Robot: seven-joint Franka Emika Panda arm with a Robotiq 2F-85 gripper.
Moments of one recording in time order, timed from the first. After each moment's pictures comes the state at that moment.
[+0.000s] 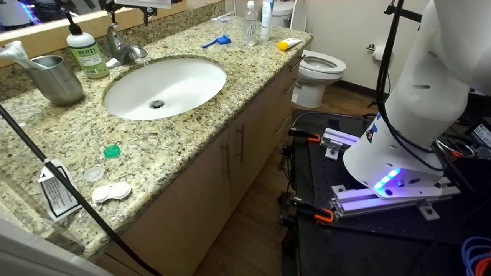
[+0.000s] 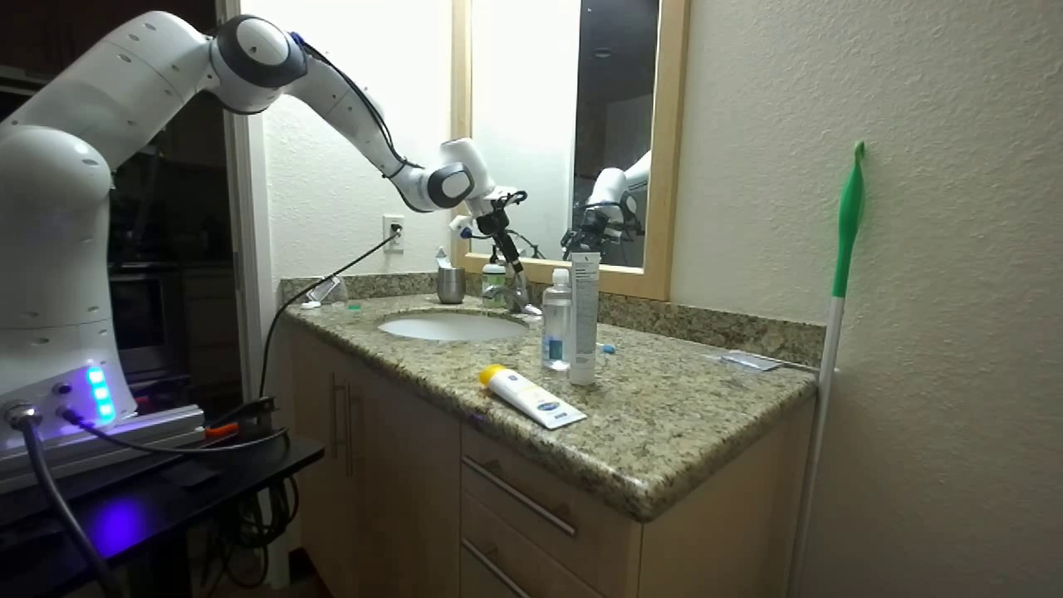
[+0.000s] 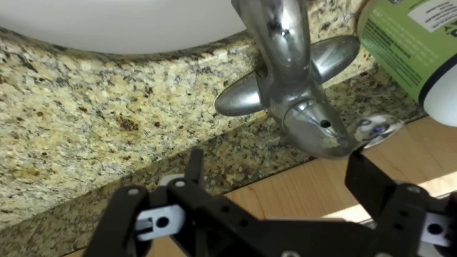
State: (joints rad) arm -0.18 0.65 -0.24 -1.58 0.14 2.77 0.40
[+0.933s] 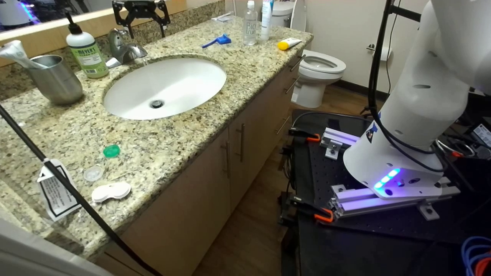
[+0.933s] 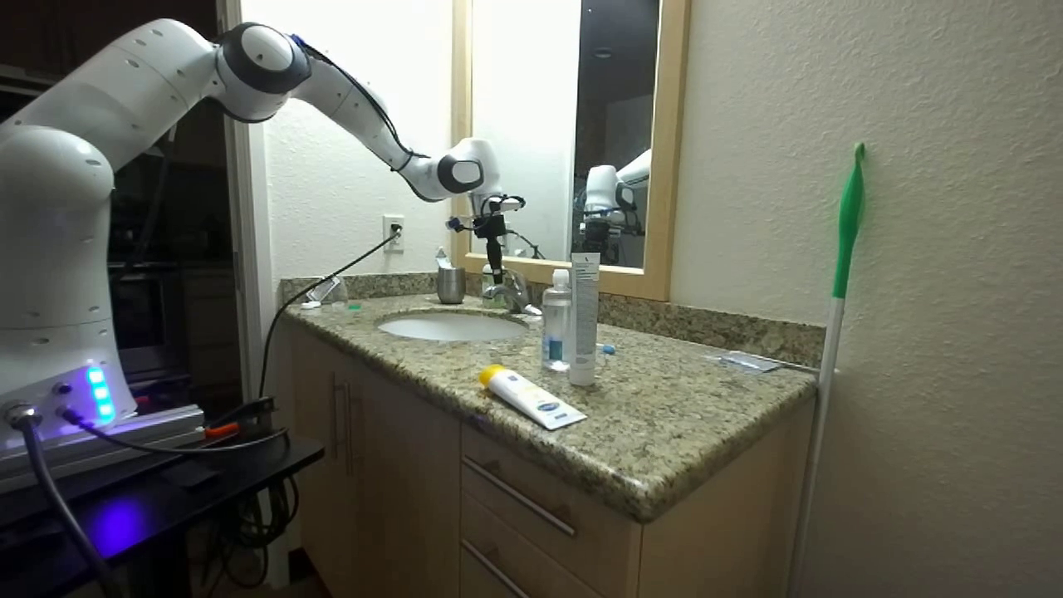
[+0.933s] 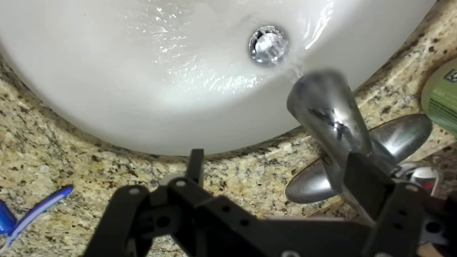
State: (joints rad) arm -0.16 0.69 -0.29 -1.43 0.12 2.28 0.60
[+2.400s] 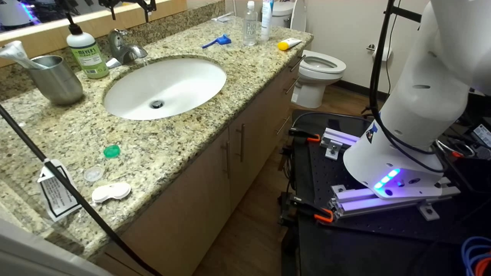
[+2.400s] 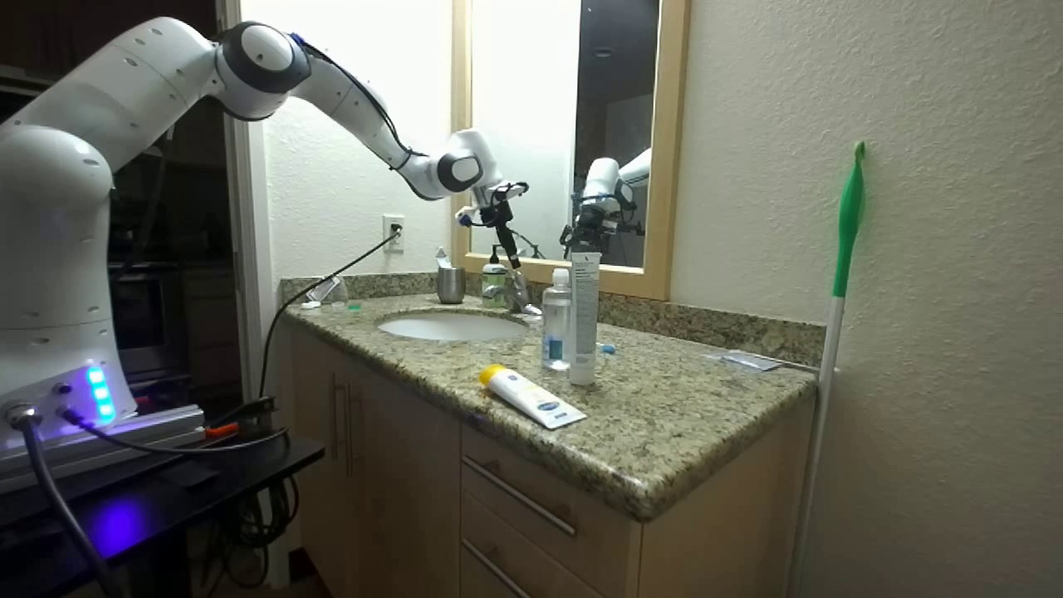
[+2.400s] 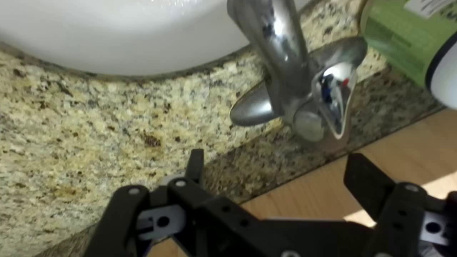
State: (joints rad) arm -0.18 0.68 -0.26 -1.43 0.10 2.51 0.55
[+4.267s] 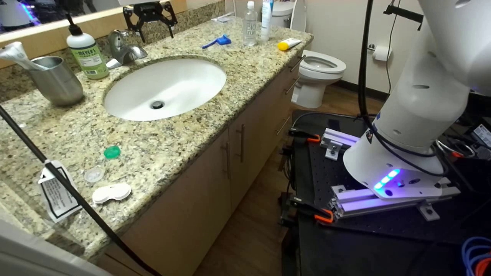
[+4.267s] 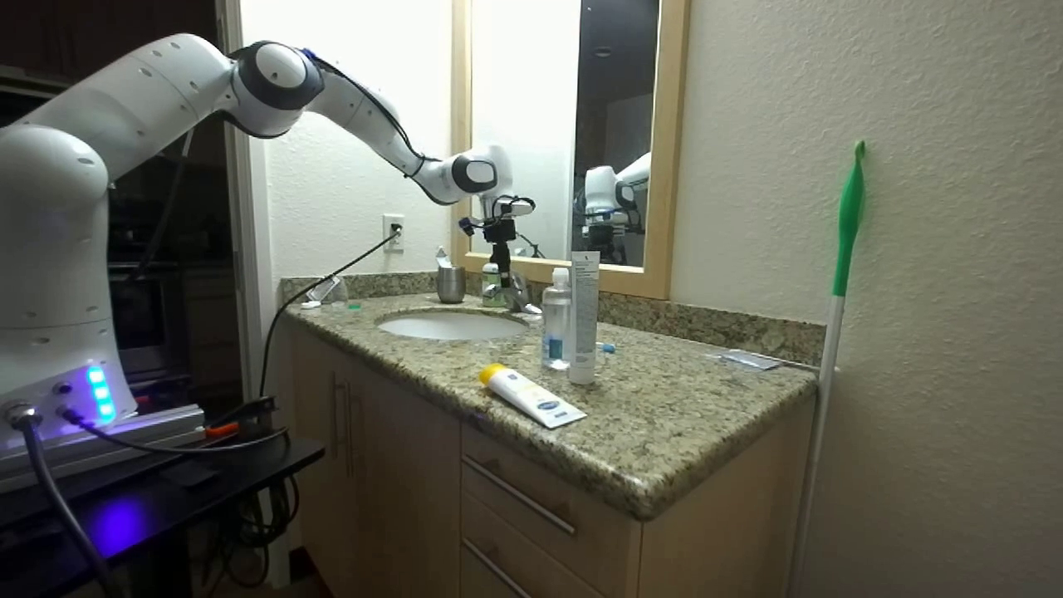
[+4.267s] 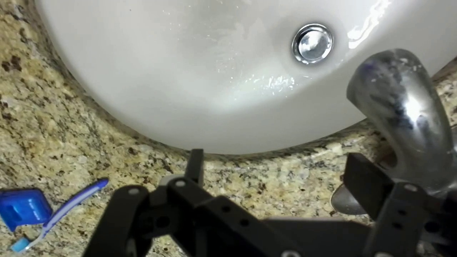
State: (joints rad) arm -0.22 0.78 -0.28 -1.27 0.06 2.11 0.61
